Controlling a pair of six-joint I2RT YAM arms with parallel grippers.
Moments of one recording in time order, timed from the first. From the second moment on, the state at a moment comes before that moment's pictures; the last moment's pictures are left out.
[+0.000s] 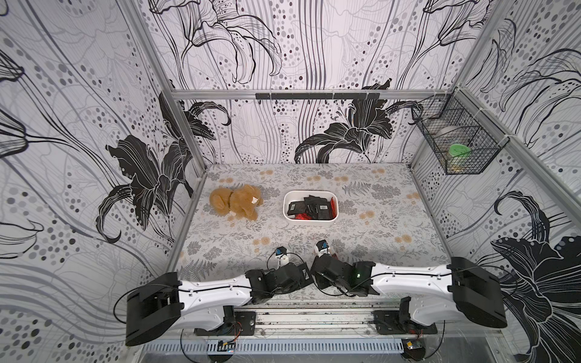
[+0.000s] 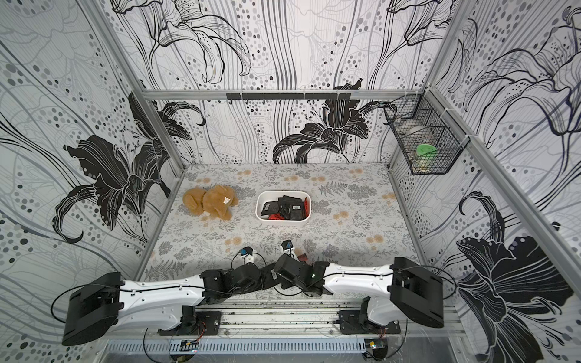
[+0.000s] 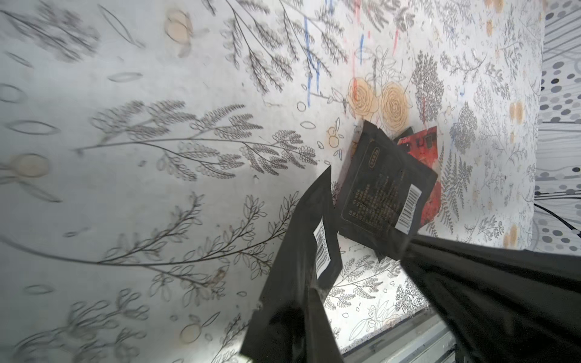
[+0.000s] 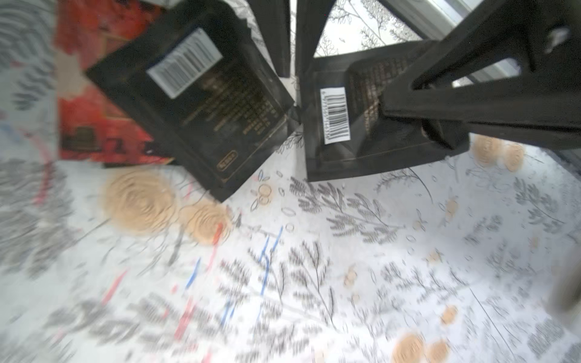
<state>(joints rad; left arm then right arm) -1.16 1.13 0.45 -0.24 -0.26 -1.27 1.22 1.32 0.67 -0.25 0.28 0.77</state>
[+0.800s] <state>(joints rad) -0.69 1.77 1.52 -0.67 -0.59 -0.73 0.78 0.86 0.37 -0.16 0.37 0.49</state>
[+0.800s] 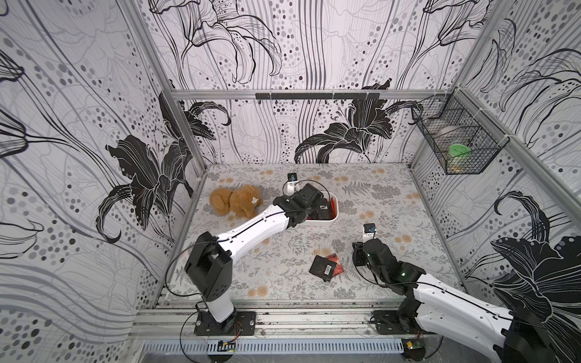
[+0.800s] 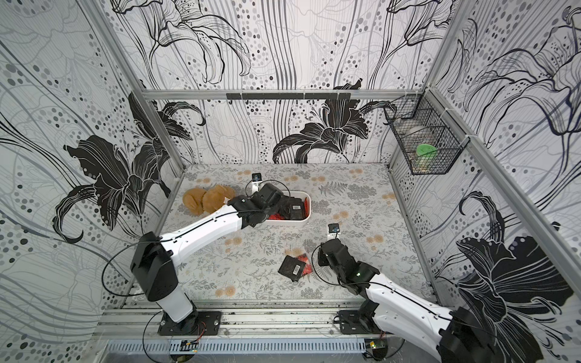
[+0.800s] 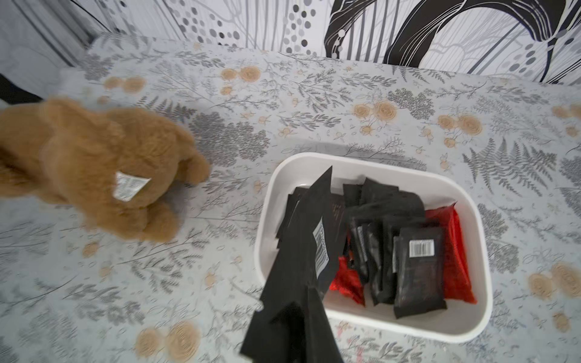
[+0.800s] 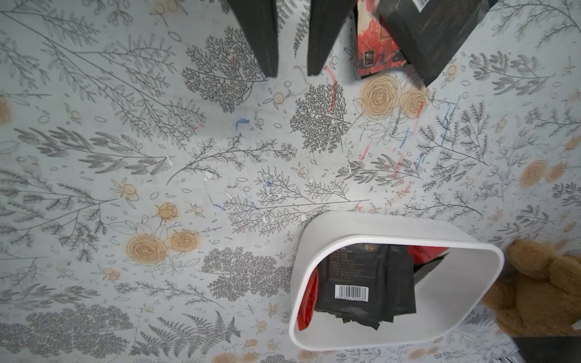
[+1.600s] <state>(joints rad) -0.53 2.06 1.58 -0.46 -0.26 -0.82 0.78 0.94 0.36 -0.11 0.31 0.47</state>
